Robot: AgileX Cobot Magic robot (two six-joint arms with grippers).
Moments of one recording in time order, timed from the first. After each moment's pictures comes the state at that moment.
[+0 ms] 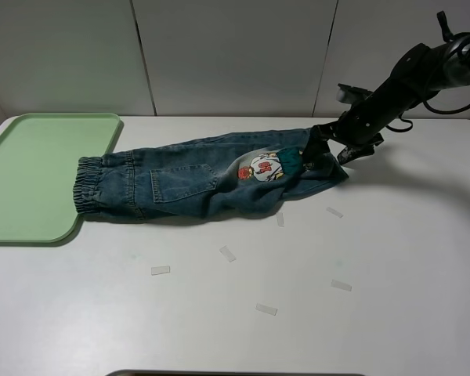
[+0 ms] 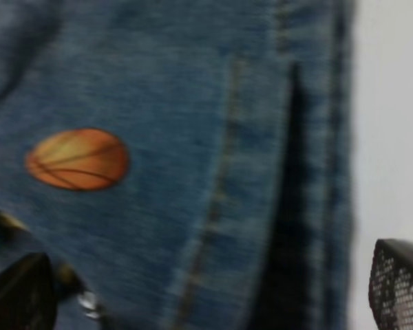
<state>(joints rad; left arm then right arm) -0.08 -0.01 -0.48 -0.11 1.07 0.13 0.07 2.31 -1.61 0.58 0.77 -0.62</state>
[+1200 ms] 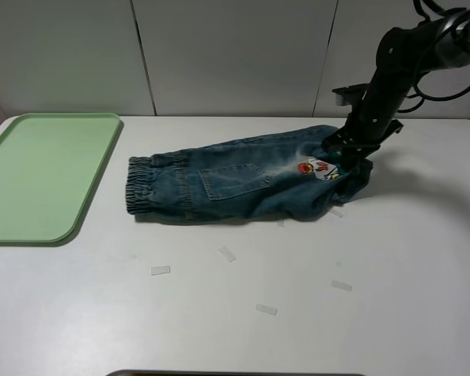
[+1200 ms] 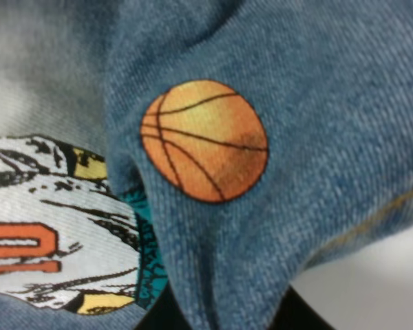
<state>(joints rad) -0.08 -0.01 -0.48 -0.11 1.07 0.14 0.14 2.21 -1.61 0.02 0.91 -0.31</state>
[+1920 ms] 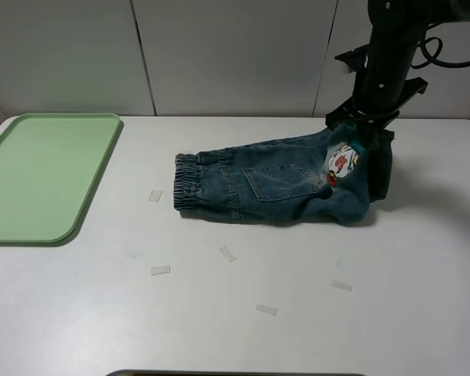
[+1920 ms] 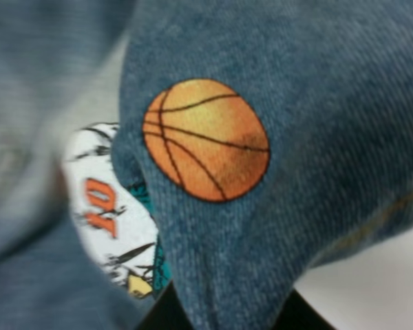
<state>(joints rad) -0.08 -0.01 -0.48 -0.10 1.07 0.14 0.31 2.04 -1.61 -0.18 1.08 -0.03</state>
